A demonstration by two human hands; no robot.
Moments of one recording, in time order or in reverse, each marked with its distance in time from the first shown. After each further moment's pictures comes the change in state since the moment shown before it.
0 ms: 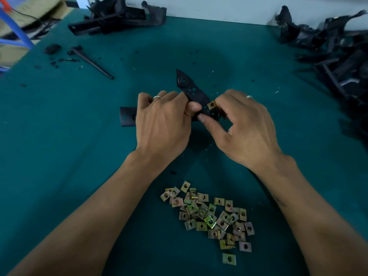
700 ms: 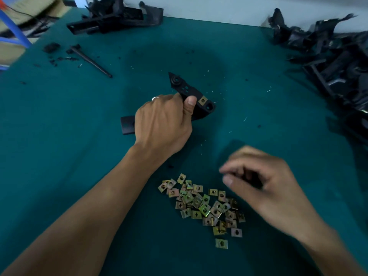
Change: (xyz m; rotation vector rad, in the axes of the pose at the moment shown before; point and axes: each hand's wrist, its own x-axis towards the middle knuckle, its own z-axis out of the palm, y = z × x) left_hand -0.005 0.005 -0.001 0.012 -0.014 -0.049; right_hand -0.090 -0.019 -0.062 0.560 -0.338 0.306
